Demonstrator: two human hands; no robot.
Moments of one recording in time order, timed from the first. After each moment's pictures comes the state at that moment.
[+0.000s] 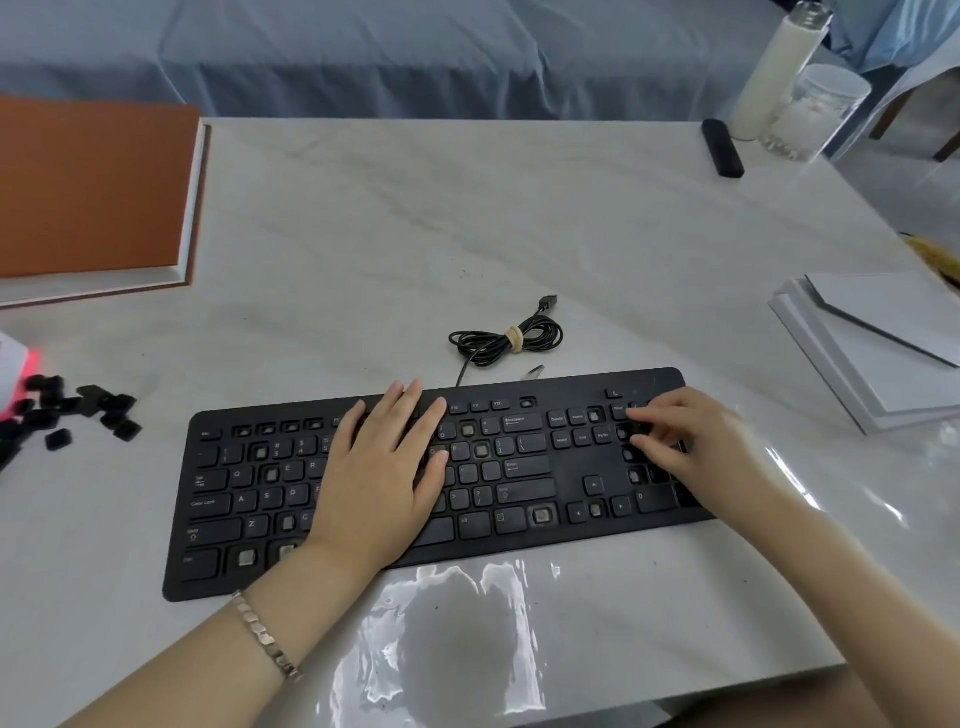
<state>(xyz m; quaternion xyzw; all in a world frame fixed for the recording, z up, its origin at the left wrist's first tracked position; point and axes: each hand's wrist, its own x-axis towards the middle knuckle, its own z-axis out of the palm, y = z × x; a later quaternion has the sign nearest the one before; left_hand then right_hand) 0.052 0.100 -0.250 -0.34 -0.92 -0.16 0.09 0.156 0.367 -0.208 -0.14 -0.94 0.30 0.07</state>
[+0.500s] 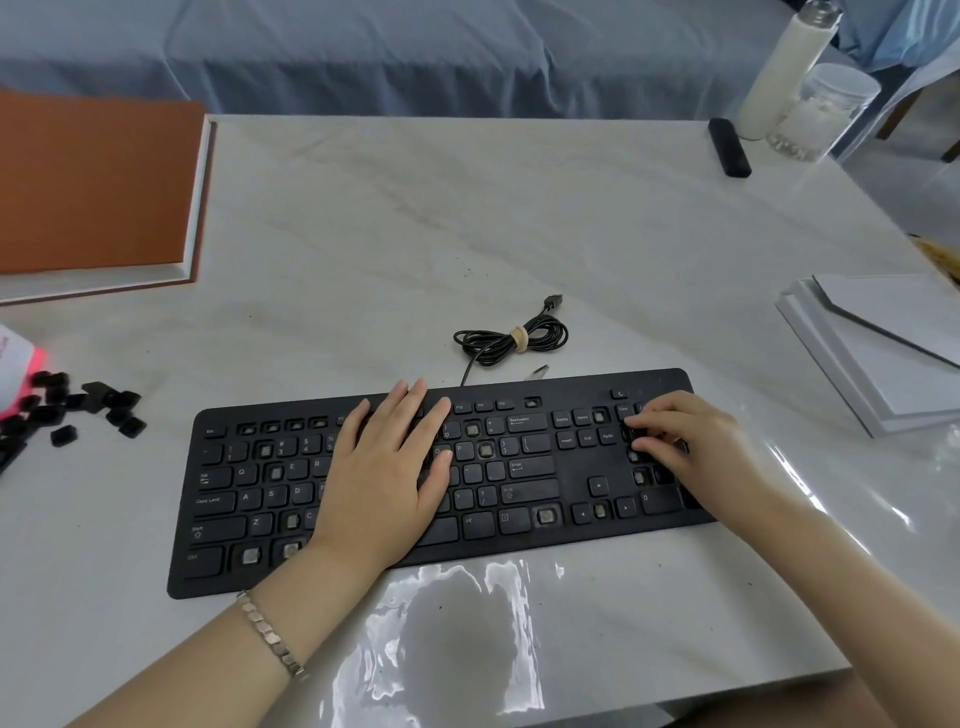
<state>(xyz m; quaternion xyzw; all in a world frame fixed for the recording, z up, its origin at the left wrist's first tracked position) 0.051 0.099 -0.253 -0.34 -0.92 -0.17 0.10 0.154 0.373 -0.218 -0.10 -0.96 0.24 0.07</state>
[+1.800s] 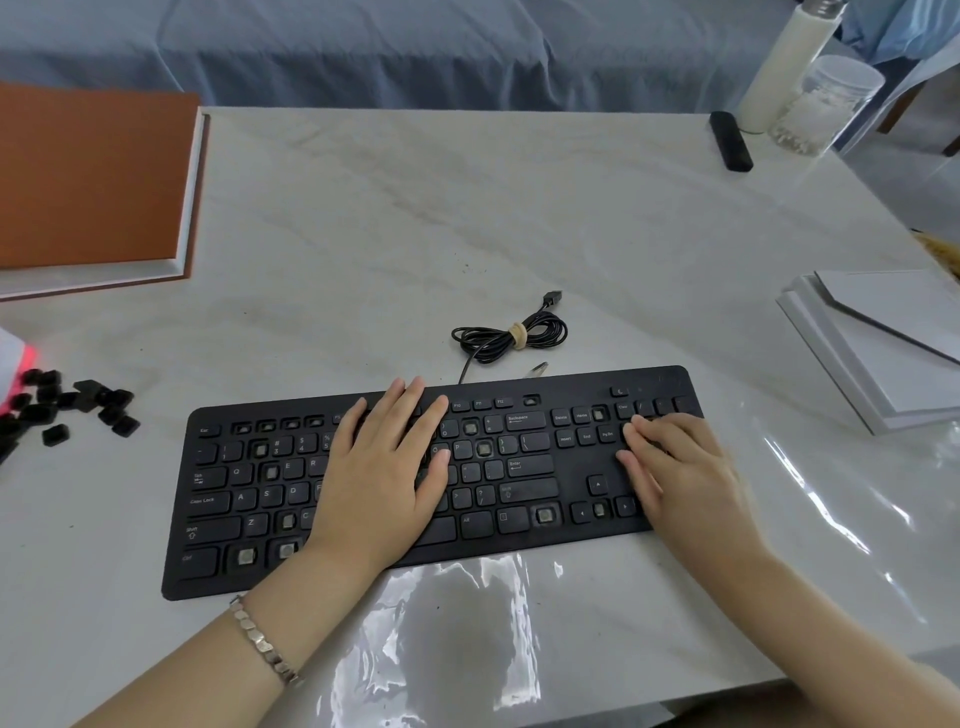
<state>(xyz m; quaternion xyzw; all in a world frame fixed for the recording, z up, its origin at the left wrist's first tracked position) 0.051 0.100 -0.254 -0.33 -0.92 -0.18 0.09 0.169 0.348 -0.251 -0.06 -0.96 0.05 0.27</state>
